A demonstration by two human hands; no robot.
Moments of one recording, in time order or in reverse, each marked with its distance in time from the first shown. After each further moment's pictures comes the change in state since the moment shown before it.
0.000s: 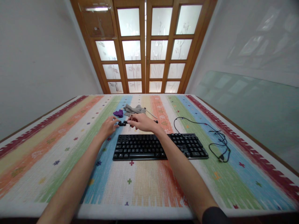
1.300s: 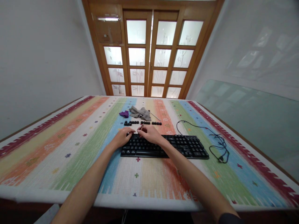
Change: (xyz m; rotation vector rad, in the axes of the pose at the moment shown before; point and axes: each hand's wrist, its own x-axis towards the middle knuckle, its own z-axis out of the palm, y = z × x) left_hand -0.041 0.076 -0.010 -0.441 -0.007 0.117; right_hand -0.034 0.018 0.049 0.069 0.150 0.064
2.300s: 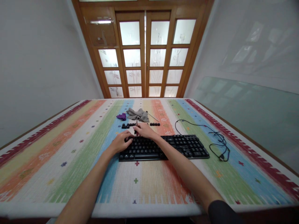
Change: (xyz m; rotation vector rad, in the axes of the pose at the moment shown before) left_hand -0.001 0.011 -0.005 0.009 -0.099 -0.007; right_hand 0.038 0.013 0.006 -0.022 -0.054 0.137
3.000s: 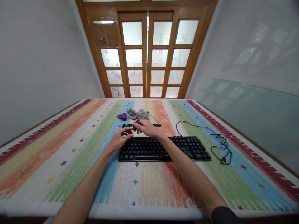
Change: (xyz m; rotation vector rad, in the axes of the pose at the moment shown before) left_hand 0.005 -0.001 -0.002 -0.480 0.222 -0.190; right_hand -0.003 -0.005 -0.018 0.311 -0.073 -0.230
